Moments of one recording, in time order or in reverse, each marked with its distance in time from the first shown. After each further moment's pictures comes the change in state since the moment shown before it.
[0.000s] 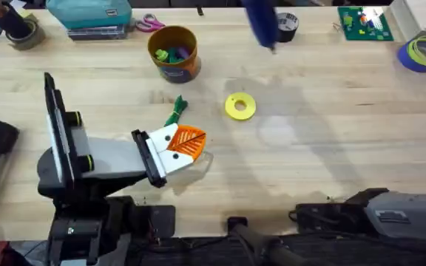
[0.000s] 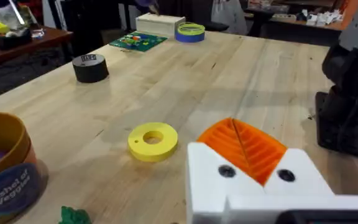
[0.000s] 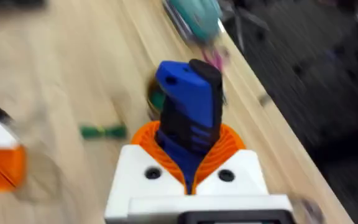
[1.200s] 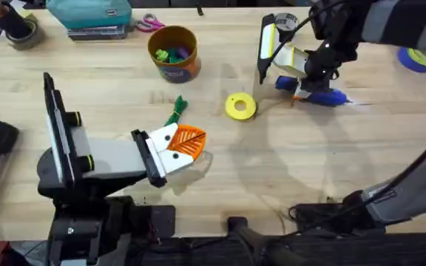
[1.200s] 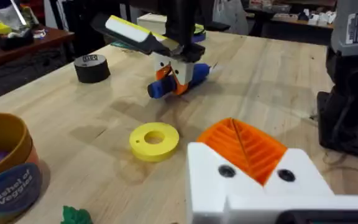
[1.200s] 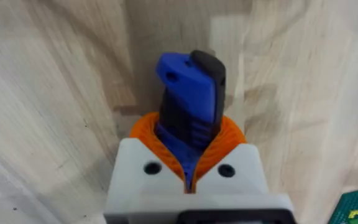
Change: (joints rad) left arm 0.000 0.000 0.000 0.002 -0.004 0.004; right arm -0.281 0.327 -0.458 -0.019 0.558 -0.718
